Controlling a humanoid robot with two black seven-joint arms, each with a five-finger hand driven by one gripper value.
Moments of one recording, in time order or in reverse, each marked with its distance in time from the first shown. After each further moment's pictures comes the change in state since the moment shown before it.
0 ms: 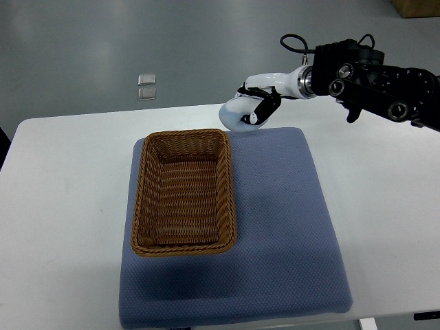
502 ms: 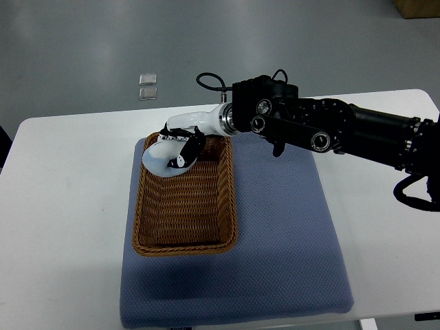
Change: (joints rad) left arm 0.000 0.000 0.000 -0.001 0.000 0.000 0.000; right arm -0.031 0.265 -0.021 -0.043 0.033 -0.019 0.005
